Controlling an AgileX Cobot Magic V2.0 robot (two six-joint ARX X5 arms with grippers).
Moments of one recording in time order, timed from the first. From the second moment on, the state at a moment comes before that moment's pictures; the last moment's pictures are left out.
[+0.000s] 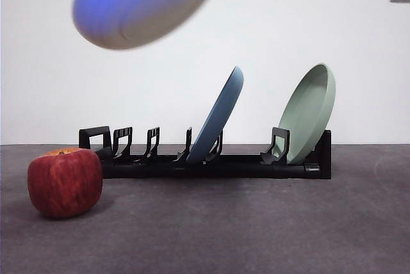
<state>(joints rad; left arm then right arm) -0.89 1.36 1.51 -0.95 0.04 0.06 0.09 1.01 0.97 -0.28 -0.51 0.22</state>
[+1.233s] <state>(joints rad) -1.12 1.96 1.46 -0.77 -0.13 0.02 0.09 1.03 1.34 -0.32 -0.49 0.19</state>
